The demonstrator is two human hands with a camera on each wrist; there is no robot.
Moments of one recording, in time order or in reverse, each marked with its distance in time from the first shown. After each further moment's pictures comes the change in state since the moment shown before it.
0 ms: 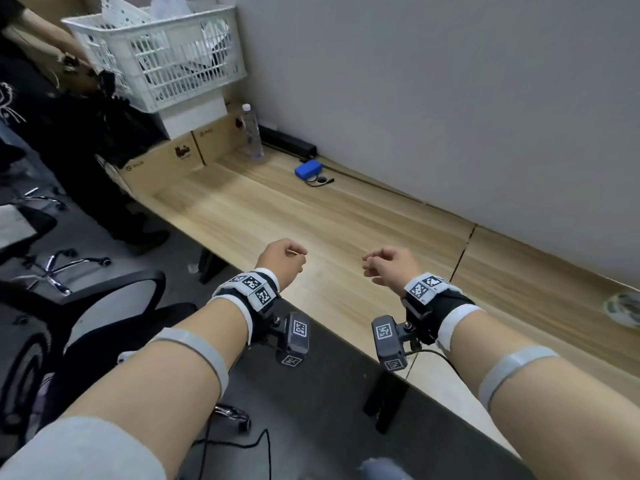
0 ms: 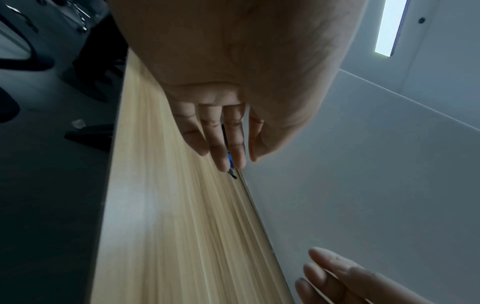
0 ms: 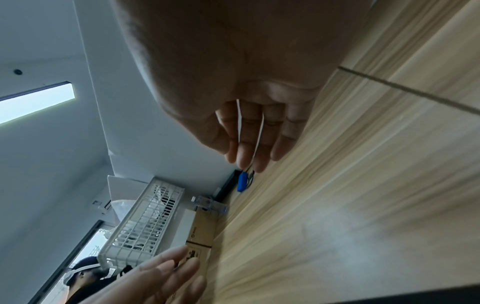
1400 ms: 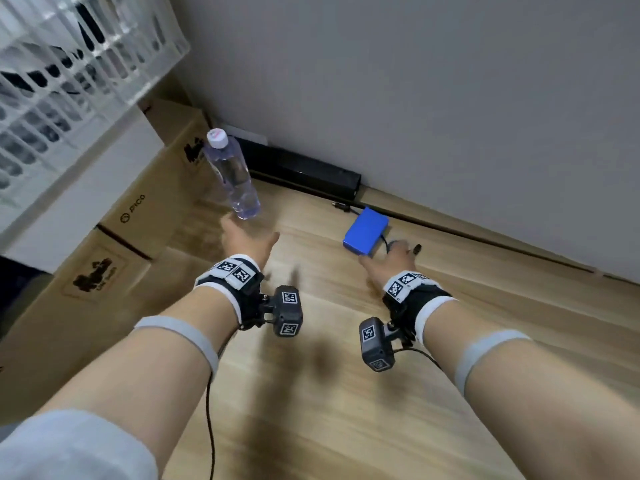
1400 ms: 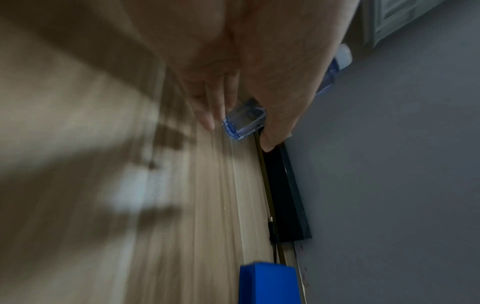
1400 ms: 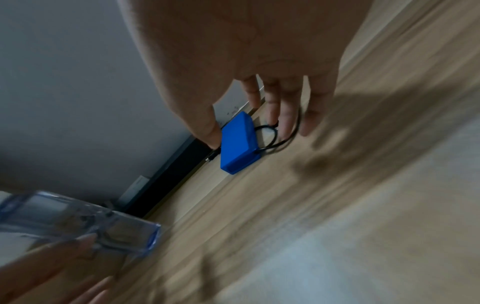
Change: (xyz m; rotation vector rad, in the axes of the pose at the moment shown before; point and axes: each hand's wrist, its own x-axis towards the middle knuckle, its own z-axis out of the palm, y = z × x) left_hand 0.719 -0.056 -0.149 -0.018 0.070 -0.241; right_hand 0.587 -0.102 0.276 -0.423 0.295 0.530
